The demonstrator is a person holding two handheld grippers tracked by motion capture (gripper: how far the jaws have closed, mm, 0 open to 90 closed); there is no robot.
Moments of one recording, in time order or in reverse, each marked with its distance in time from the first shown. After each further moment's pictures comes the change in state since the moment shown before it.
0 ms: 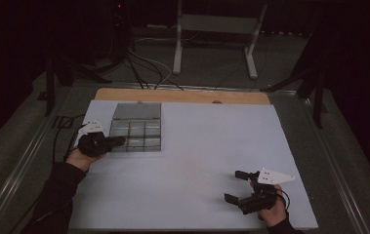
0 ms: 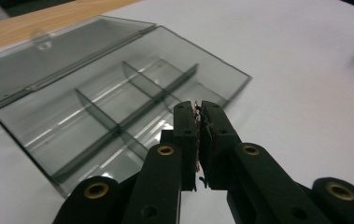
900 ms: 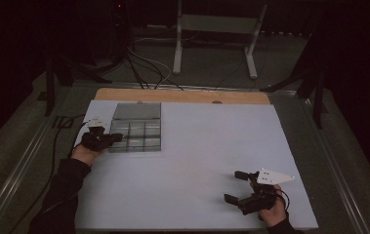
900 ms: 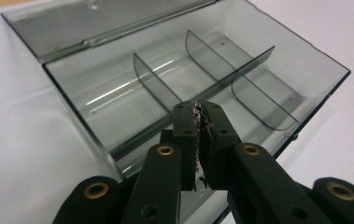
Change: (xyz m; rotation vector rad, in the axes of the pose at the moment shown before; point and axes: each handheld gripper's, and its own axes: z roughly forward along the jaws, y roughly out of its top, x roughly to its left) left arm 0.033 -0.014 0.026 0.059 0.107 -0.124; right arm 0.000 -0.001 0.001 0.005 0.002 0.001
